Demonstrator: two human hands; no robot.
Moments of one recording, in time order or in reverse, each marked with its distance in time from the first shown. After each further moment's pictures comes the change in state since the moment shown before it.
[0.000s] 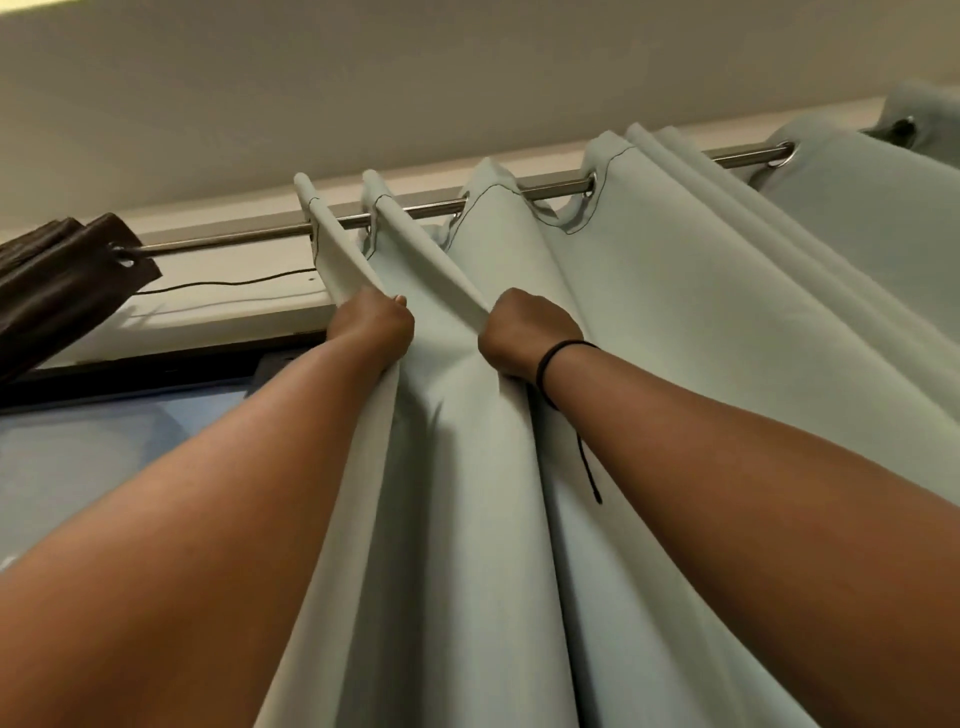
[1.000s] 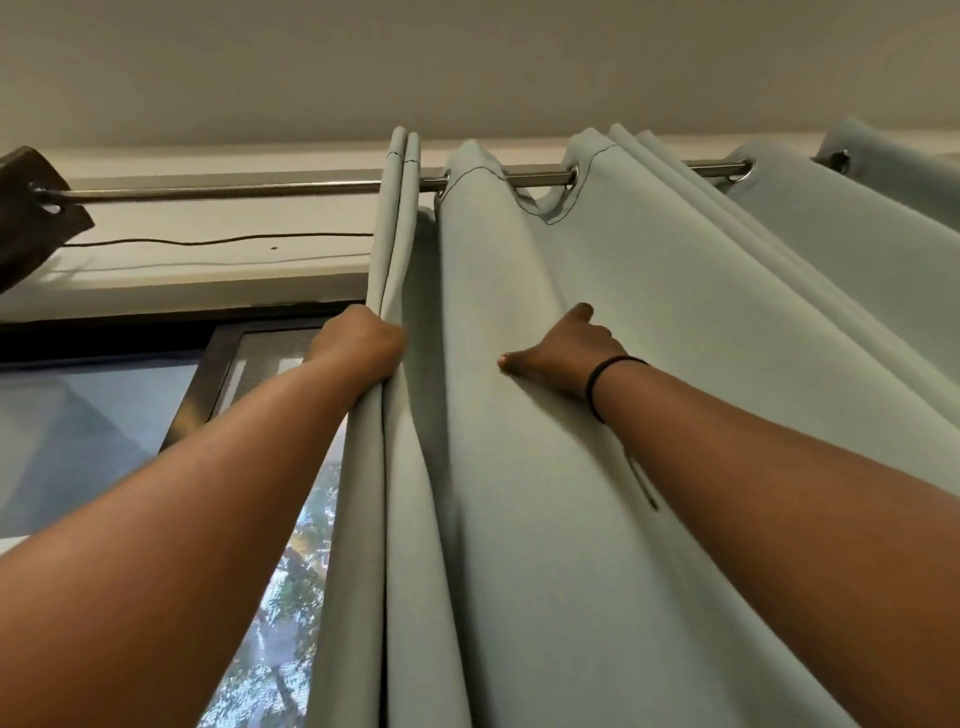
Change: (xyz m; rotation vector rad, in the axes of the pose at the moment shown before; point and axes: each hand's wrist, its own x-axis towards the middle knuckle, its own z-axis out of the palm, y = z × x) left_hand -0.009 -0.055 0.011 -0.052 -0.154 0.067; right_hand -0.013 0.030 0.022 -0.003 0.001 0.423
